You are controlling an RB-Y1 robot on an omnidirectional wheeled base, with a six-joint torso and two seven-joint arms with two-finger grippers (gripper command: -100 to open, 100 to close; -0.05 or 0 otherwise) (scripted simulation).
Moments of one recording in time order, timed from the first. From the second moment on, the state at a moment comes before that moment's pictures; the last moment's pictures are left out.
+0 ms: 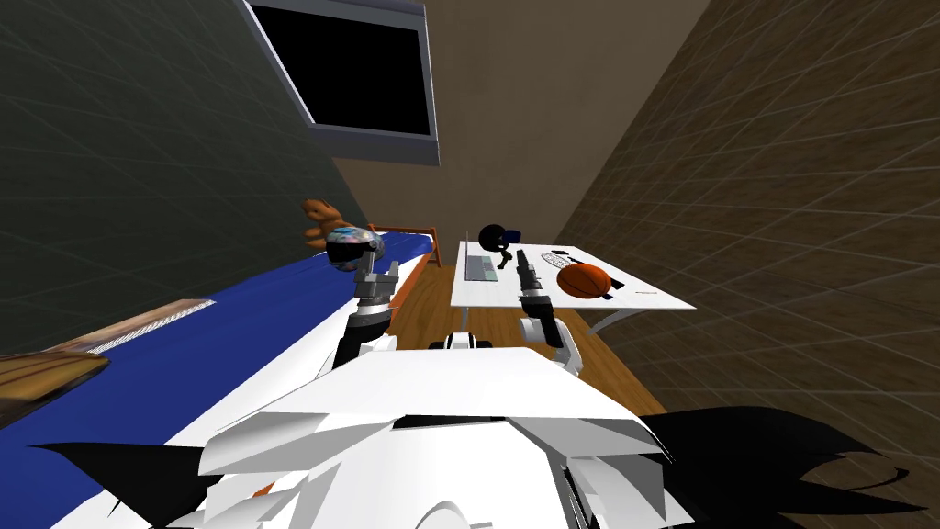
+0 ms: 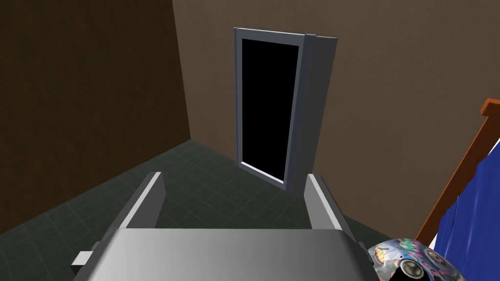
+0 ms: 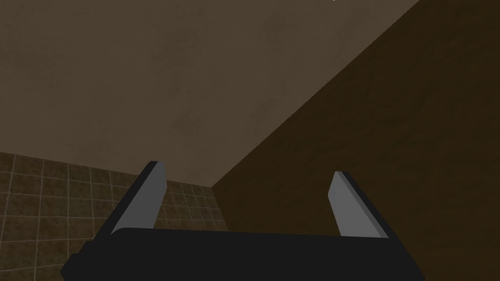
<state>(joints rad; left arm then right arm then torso) 0.54 0.05 -0.05 -2.30 -0.05 -0.47 0.15 0.35 -0.16 -0.01 -2.25 0.11 -0.21 0.41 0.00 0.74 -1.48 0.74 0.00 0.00</state>
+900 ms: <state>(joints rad) 0.54 0.05 -0.05 -2.30 -0.05 -0.47 0.15 0.21 -0.20 0.05 -2.16 0.20 -0.06 0.63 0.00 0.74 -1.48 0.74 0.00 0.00</state>
